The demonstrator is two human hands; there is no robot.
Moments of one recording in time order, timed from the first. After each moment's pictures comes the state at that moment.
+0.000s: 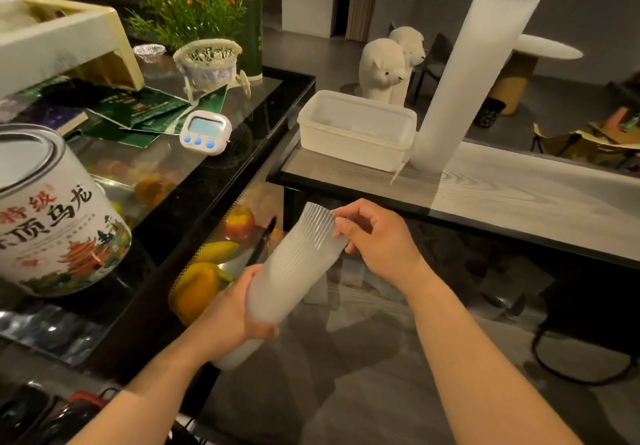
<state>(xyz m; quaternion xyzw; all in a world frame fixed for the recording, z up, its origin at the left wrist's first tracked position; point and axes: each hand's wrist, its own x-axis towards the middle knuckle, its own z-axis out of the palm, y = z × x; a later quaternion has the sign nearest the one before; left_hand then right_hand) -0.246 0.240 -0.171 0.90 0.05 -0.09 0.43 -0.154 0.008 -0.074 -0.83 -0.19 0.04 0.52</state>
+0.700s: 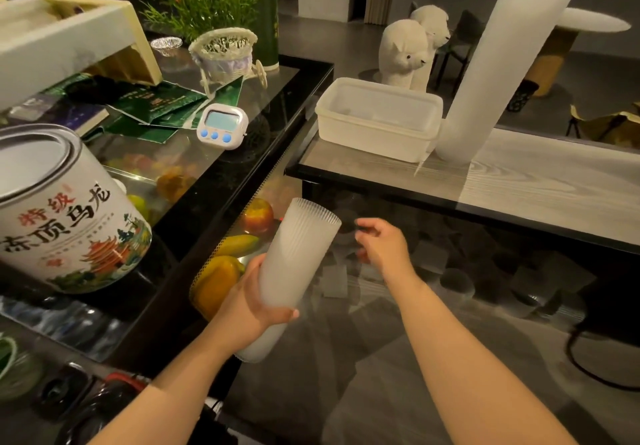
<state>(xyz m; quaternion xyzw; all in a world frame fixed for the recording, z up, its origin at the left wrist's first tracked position) -0.244 0.239 -0.178 0.88 0.12 -0.03 0.46 -0.112 0.026 -0.165 -0.80 0.03 0.10 0.59</state>
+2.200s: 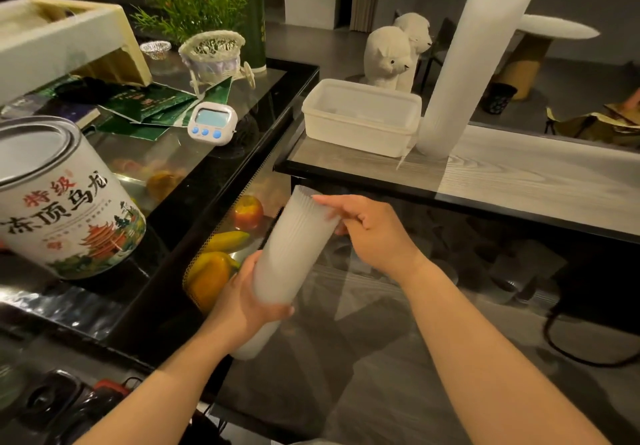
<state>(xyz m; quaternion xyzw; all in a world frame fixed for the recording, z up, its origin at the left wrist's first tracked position) -0.257 0.224 -0.168 0.89 0.14 -0.01 0.42 -0.160 0.017 -0.088 -0.84 -0.30 0.00 0.45</state>
